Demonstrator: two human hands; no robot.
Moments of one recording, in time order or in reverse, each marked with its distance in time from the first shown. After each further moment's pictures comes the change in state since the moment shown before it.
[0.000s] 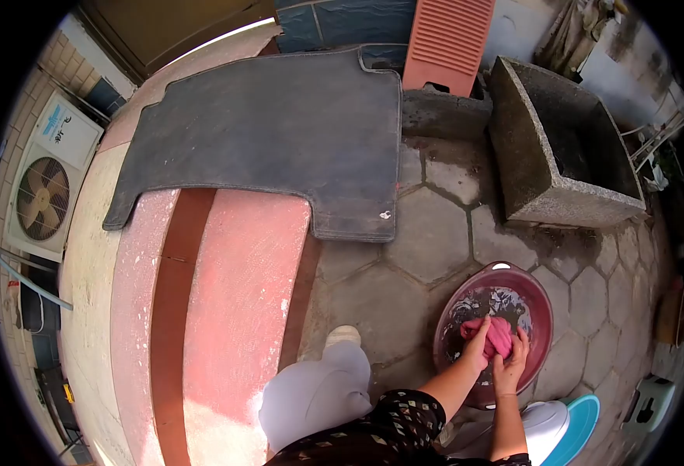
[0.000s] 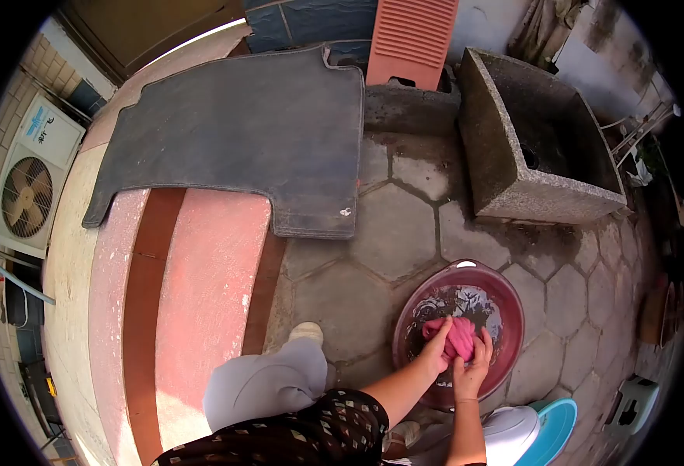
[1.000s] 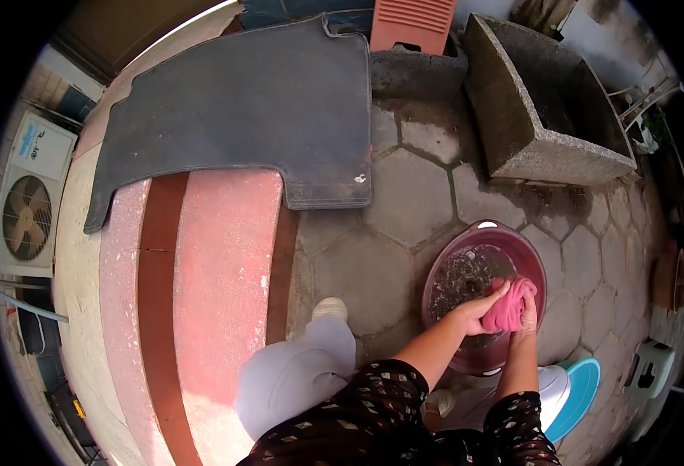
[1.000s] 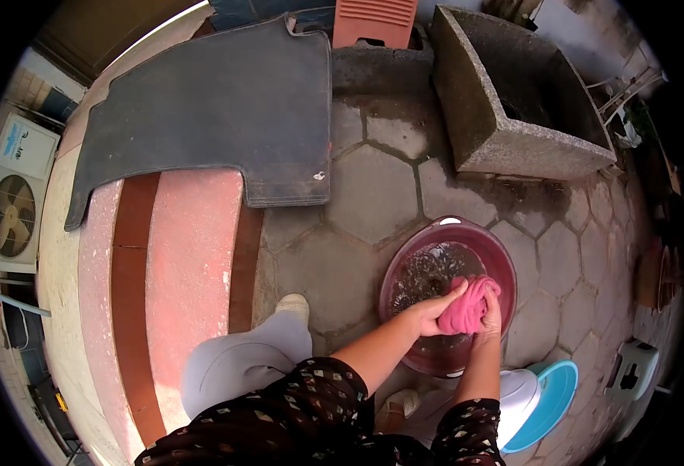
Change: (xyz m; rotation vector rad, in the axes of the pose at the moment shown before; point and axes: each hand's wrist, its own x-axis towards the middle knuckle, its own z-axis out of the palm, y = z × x) left_hand -0.038 0.037 0.035 0.450 -0.343 -0.490; right_hand 0.047 0.078 -0.006 1.593 -0.229 0.719
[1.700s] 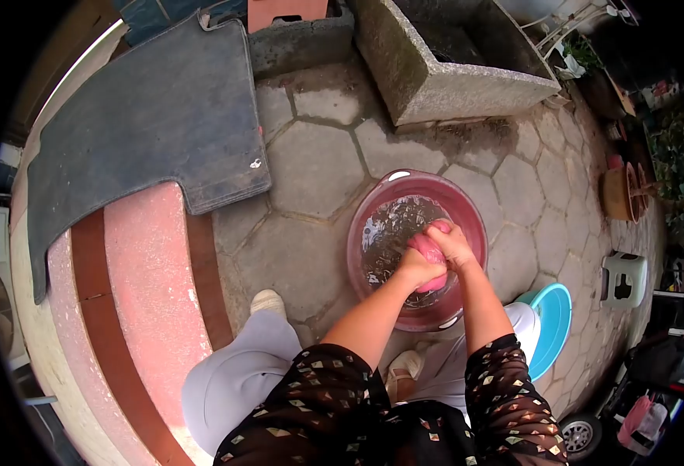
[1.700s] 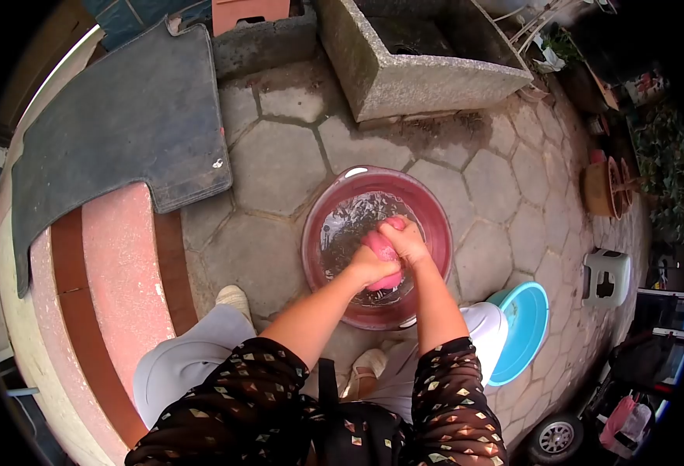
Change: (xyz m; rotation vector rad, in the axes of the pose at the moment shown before) left_hand 0.002 -0.007 0.012 1.035 0.570 0.286; right_hand 0.017 -0.007 0.050 -0.919 0.336 0.058
